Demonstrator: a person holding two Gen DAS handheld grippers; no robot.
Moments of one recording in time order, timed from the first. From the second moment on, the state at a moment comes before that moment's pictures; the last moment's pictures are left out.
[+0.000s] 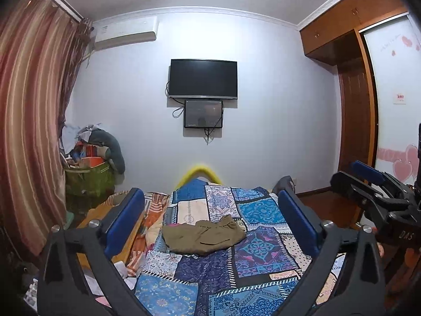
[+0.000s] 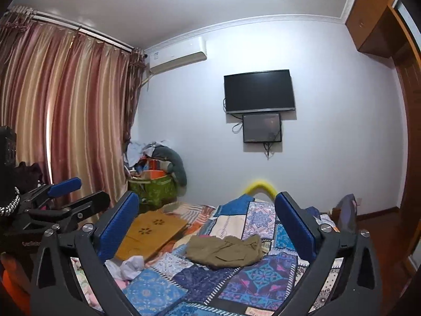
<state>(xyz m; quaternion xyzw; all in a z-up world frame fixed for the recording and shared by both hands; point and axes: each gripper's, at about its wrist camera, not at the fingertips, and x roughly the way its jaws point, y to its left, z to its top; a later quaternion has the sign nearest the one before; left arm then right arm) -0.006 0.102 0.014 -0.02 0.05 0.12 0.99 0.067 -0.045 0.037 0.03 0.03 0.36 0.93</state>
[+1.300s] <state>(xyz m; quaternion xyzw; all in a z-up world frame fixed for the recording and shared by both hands) 0.004 0.103 0.005 -0.01 0.07 0.12 0.99 0.057 -0.054 0.028 0.02 0.06 0.36 0.93</state>
